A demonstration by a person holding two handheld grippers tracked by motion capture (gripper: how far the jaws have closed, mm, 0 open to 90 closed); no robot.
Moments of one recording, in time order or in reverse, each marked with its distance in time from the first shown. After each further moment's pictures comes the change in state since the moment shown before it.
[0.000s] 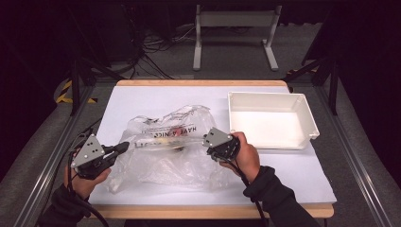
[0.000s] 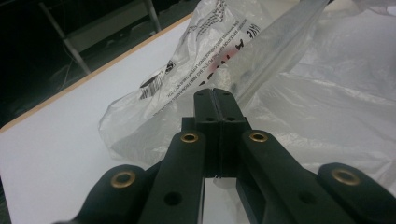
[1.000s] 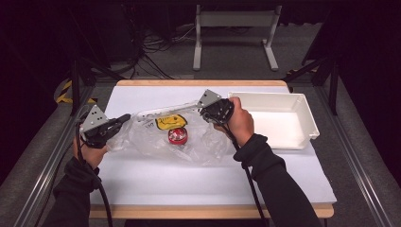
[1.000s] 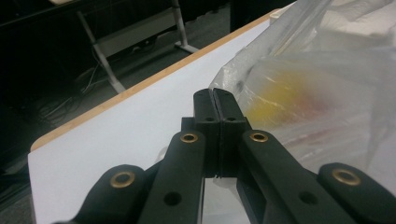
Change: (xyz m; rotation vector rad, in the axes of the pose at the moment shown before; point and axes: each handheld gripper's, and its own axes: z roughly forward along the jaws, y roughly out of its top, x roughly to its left) left arm 0.053 0.026 0.039 -0.035 0.082 -0.089; right arm -0.070 0.047 0.037 0.066 -0.112 -0.006
